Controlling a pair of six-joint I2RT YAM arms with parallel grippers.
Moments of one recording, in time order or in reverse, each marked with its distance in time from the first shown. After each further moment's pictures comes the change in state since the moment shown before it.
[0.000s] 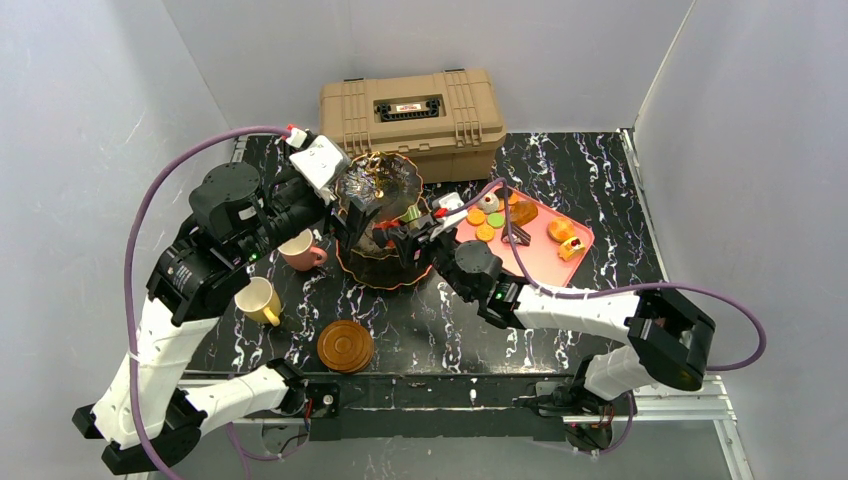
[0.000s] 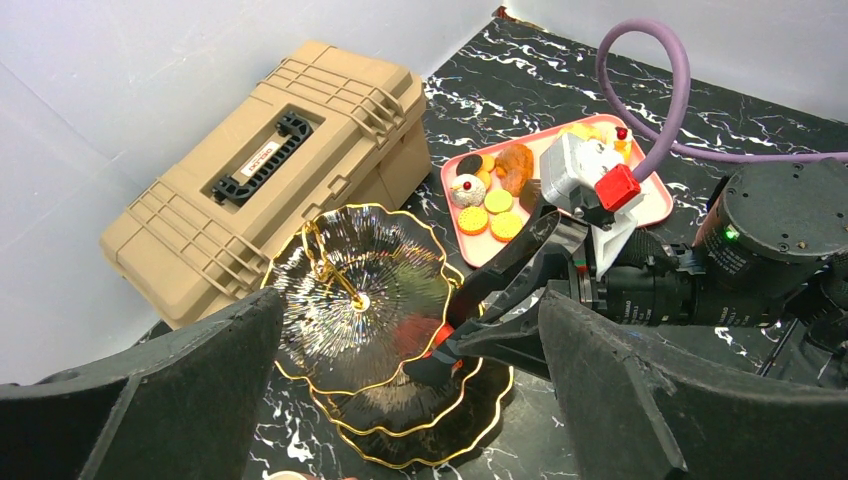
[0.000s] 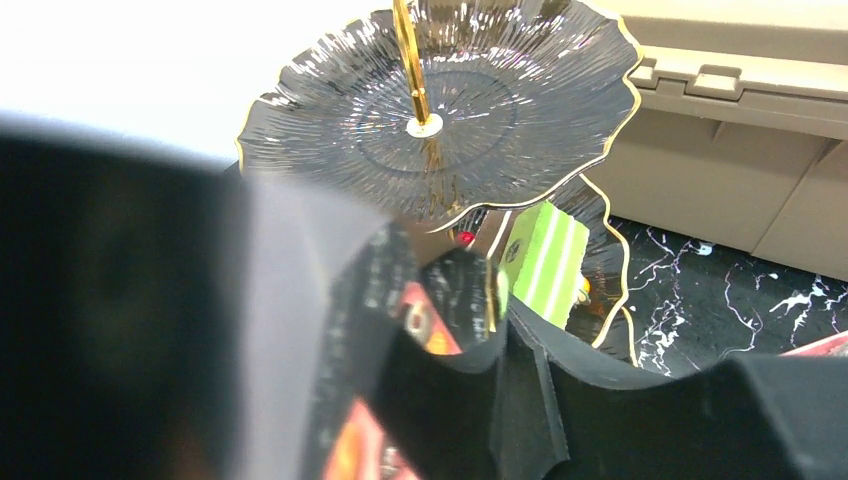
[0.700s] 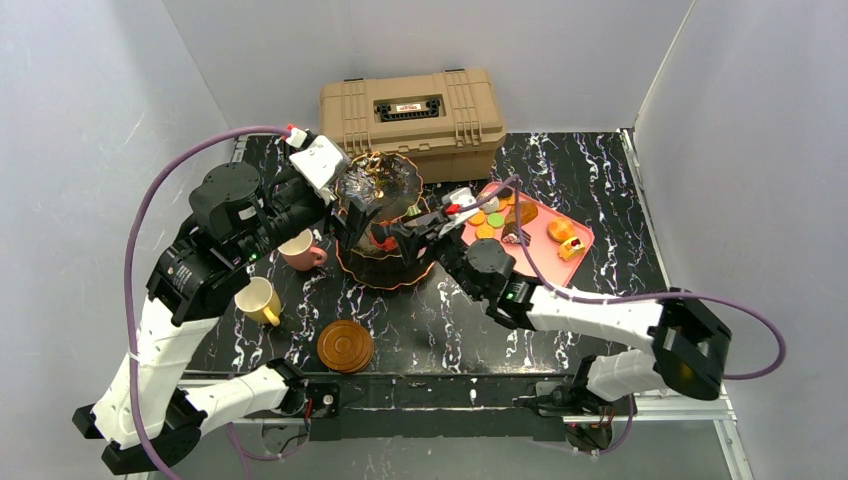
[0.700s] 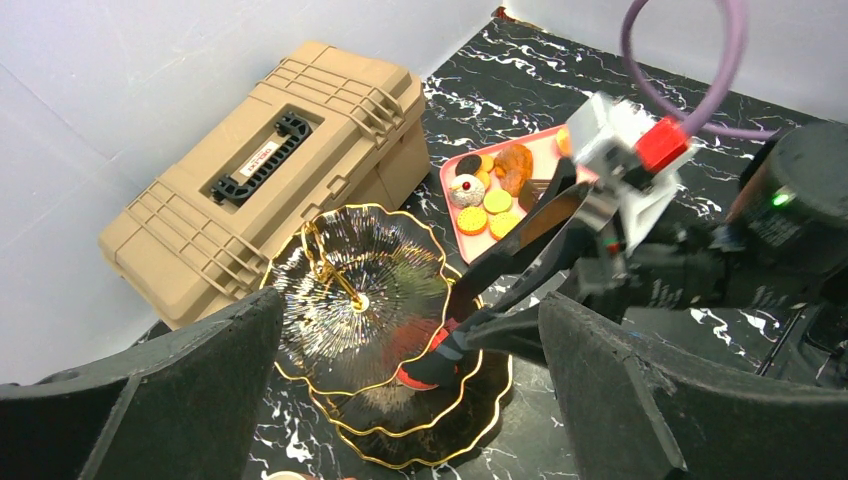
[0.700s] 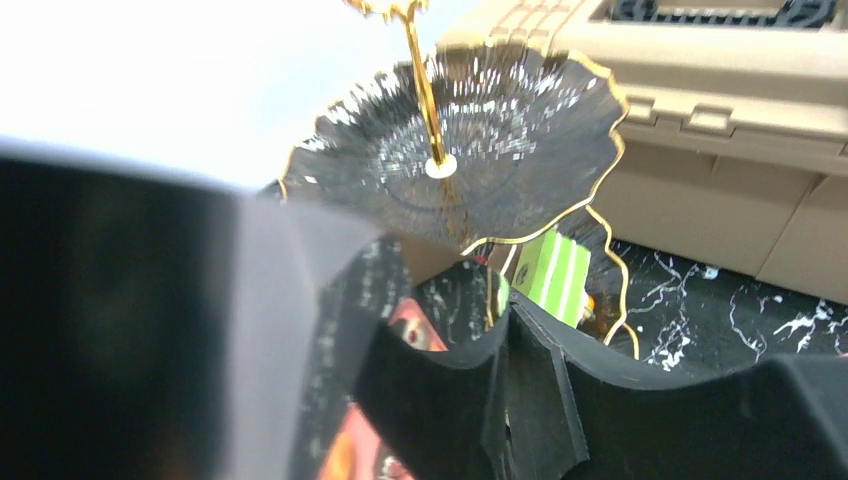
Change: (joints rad) left arm 0.000 0.000 0.000 0.000 0.002 -0.002; right arm 0.000 -0.049 0.006 -0.018 -0.016 0.010
